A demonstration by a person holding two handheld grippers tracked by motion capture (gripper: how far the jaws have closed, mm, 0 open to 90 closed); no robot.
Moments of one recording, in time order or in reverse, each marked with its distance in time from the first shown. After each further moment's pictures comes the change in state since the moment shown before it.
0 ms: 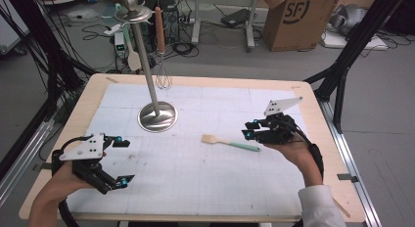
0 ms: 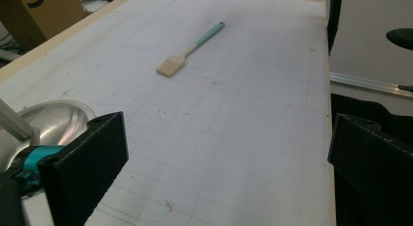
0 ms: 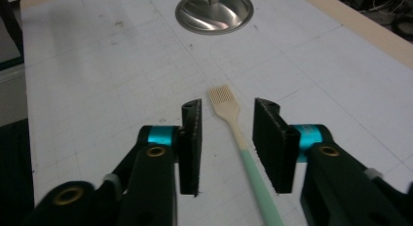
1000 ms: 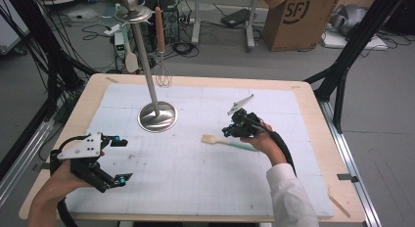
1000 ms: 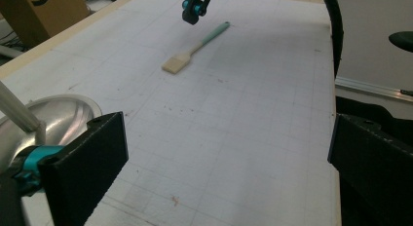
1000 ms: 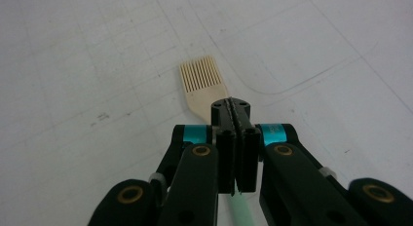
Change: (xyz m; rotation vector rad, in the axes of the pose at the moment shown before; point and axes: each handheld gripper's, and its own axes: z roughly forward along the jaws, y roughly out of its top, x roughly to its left) left arm 0.005 -0.007 -0.003 -0.010 0.009 -0.019; right arm -0.025 0.004 0.109 0.253 0.016 -0.018
